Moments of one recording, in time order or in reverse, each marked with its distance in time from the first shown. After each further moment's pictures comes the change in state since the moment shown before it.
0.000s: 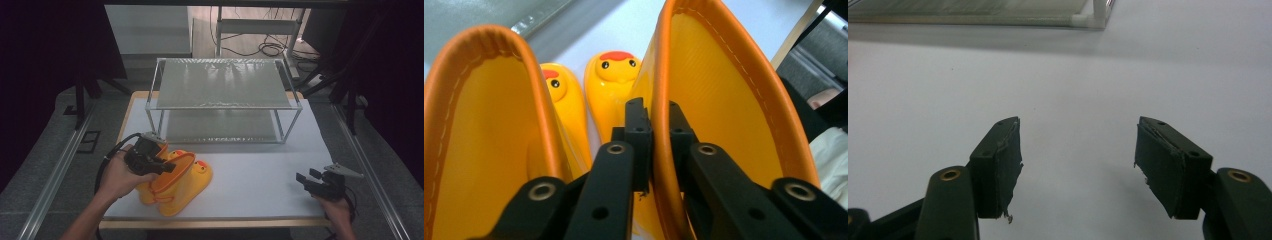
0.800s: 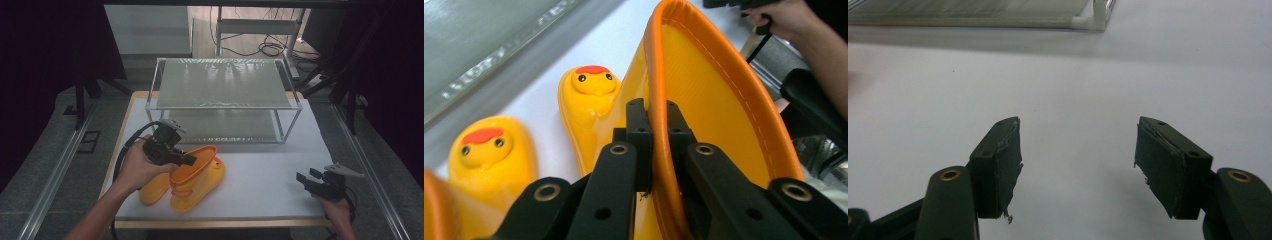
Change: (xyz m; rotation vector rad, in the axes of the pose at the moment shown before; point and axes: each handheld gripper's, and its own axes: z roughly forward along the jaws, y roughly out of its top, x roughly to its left) left arm -0.025 0.046 -0.003 -0.024 -0.102 0.006; right arm -0.001 0.001 -0.001 0.000 0.001 -0.002
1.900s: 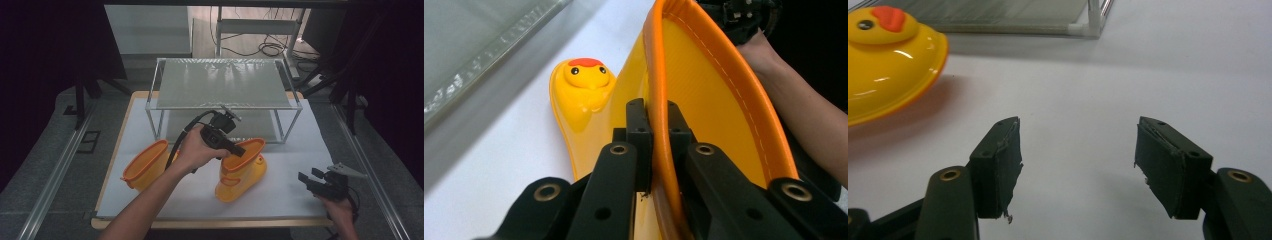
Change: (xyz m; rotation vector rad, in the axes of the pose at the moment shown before) left arm -0.031 0.093 0.081 0.023 -0.159 0.029; right arm -0.002 0.001 -0.005 -0.015 0.000 0.002
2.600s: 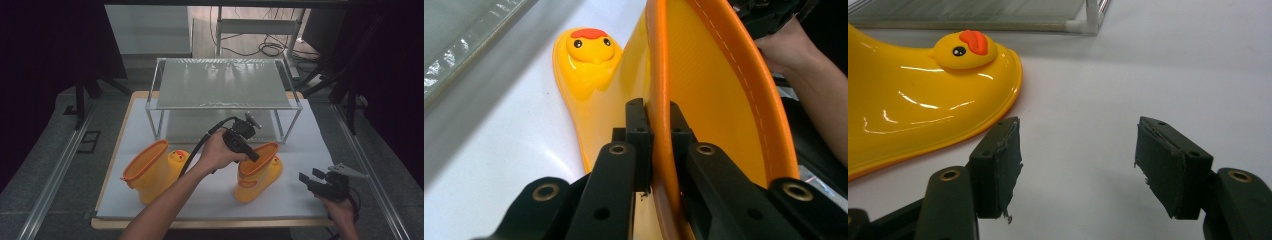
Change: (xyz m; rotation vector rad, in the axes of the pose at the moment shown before) left arm 0.002 0.021 0.062 0.077 0.003 0.009; right arm -0.003 -0.001 -0.001 0.003 -0.001 0.001
